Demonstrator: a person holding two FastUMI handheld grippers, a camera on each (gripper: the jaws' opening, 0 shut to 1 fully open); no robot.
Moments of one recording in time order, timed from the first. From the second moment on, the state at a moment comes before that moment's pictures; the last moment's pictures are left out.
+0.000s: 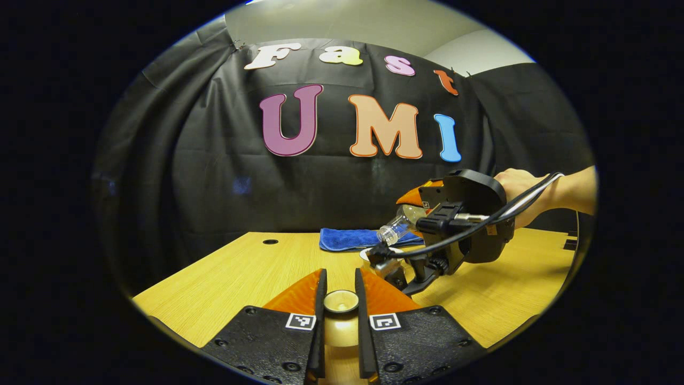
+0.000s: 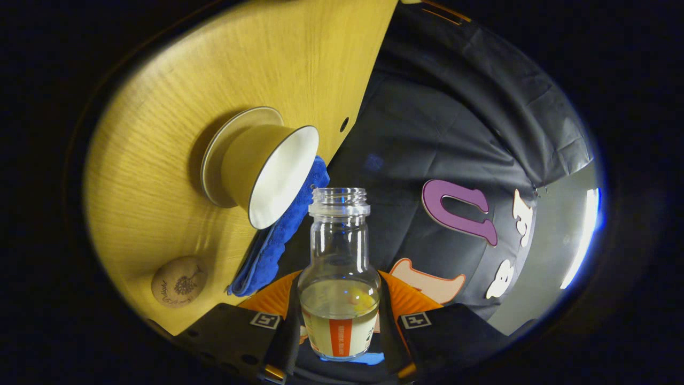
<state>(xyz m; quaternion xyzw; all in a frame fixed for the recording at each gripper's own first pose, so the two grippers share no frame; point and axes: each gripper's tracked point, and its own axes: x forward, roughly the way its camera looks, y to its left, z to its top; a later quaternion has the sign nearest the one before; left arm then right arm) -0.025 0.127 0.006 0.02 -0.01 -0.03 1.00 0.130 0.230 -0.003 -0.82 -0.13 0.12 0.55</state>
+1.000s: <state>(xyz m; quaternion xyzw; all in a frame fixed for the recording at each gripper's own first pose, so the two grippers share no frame) -0.024 0.130 0.005 0.02 -0.01 -0.02 1.00 0.164 0.194 -0.005 -0.02 0.02 0.11 0.99</state>
